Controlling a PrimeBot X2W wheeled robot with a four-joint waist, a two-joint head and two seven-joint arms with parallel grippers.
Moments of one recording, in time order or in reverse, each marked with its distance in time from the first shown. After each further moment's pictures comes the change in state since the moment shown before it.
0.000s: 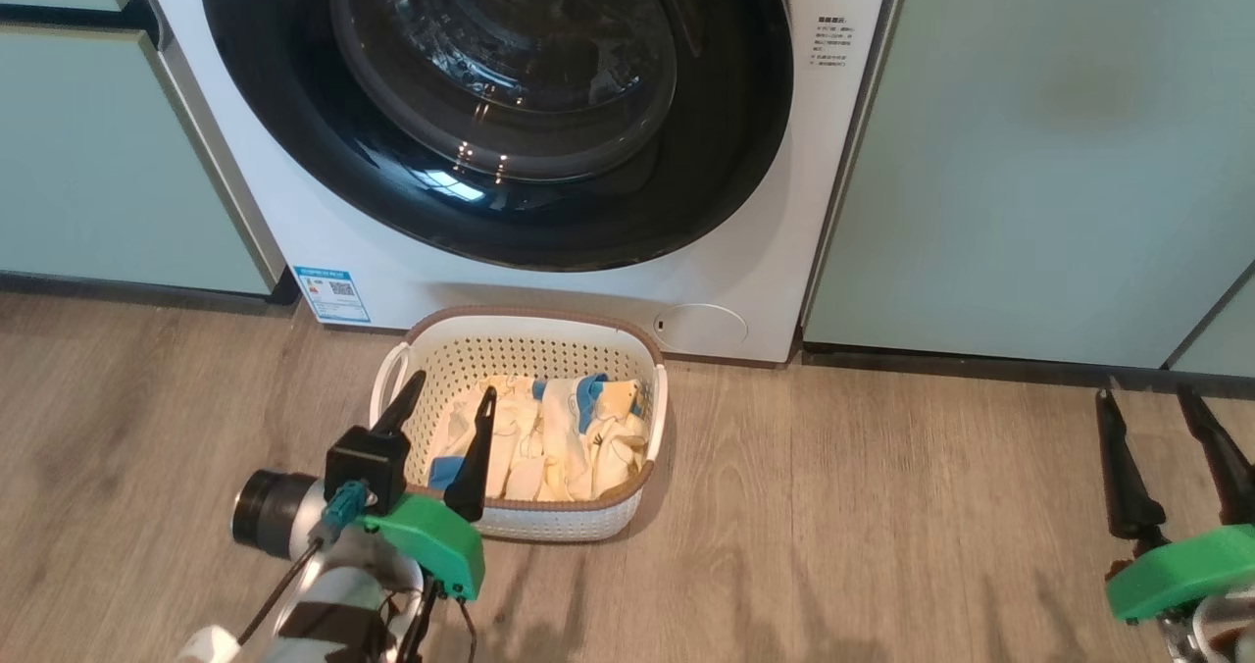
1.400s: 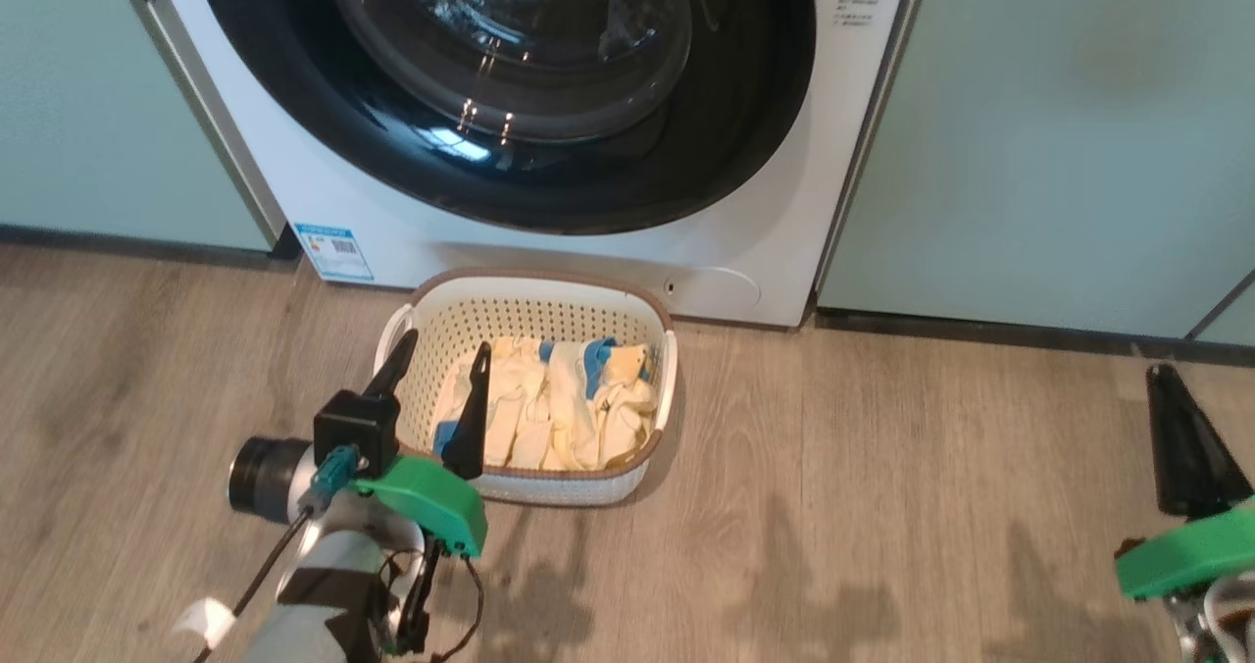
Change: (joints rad) left arm -0.043 -0.020 0.034 -0.013 -0.009 0.006 0.000; right arm -0.018 0.004 -0.016 -0.001 0.043 0.000 0.000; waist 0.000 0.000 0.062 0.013
